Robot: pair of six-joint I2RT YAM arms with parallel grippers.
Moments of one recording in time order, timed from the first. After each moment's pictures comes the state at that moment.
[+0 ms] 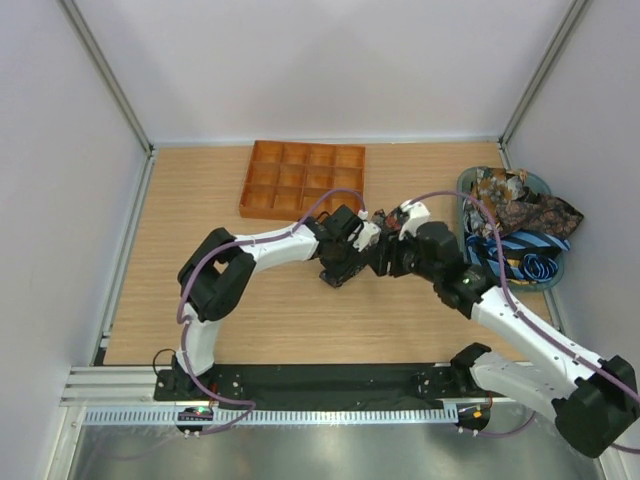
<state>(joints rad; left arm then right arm) -0.84 2.01 1.39 -0.48 0.12 0.02 0.49 0.96 0.67 -0.20 -0.15 0.40</state>
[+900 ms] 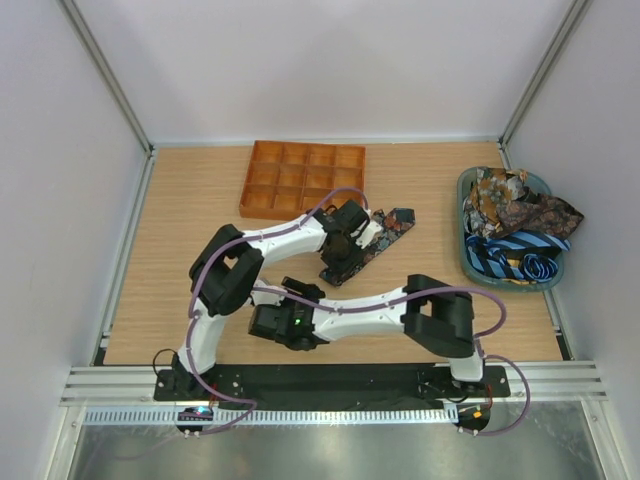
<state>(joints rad) -0.83 2.10 1.54 -0.66 0.13 0.00 1.39 1.91 1.28 -0.51 0.83 0.10</state>
